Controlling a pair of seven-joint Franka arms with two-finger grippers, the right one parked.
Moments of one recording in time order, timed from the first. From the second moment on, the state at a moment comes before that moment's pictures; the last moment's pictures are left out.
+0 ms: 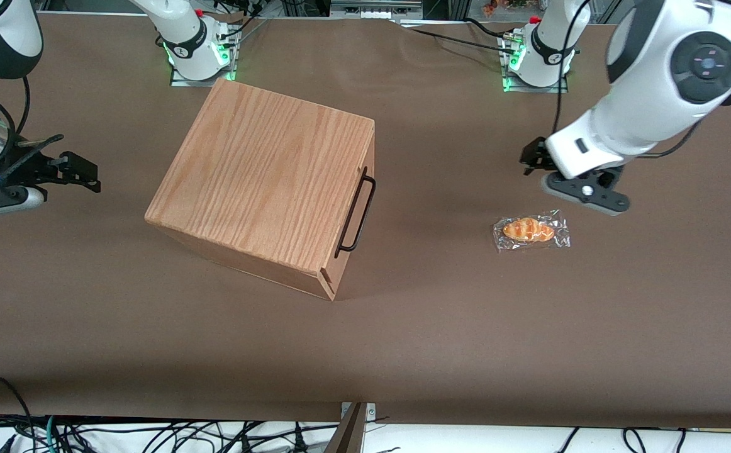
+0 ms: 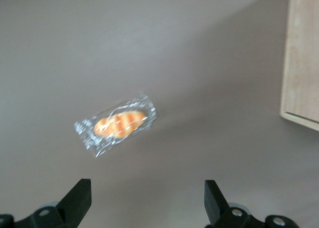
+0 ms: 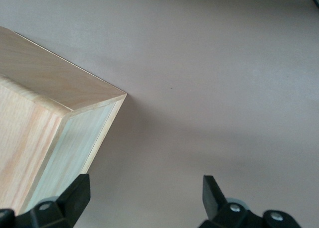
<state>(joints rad) -0.19 0.17 -0.14 -1.59 -0.04 1.66 0.02</state>
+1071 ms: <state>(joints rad) -0.55 0.59 -0.14 -1.24 -0.07 1.92 -0.42</state>
